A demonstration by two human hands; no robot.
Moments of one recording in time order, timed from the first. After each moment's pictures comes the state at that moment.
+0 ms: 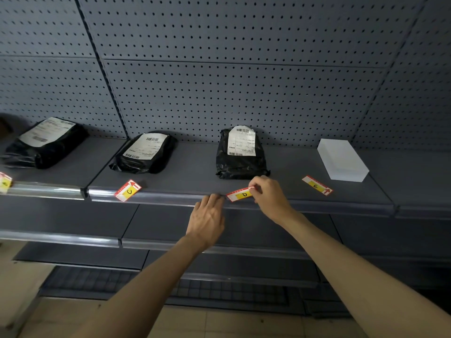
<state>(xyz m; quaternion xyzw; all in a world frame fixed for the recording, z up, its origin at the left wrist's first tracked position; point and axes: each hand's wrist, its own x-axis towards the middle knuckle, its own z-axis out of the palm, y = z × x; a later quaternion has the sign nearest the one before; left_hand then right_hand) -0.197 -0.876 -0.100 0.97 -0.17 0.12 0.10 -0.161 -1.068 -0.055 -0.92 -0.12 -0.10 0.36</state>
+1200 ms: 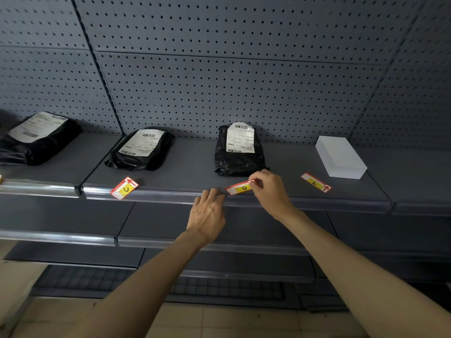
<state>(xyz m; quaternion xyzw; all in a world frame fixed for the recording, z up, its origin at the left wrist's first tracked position) -0.192 -0.878 -0.094 0.97 -0.15 0.13 0.12 -0.153 -1.065 -0.058 -0.91 -0.12 -0.16 0.36</state>
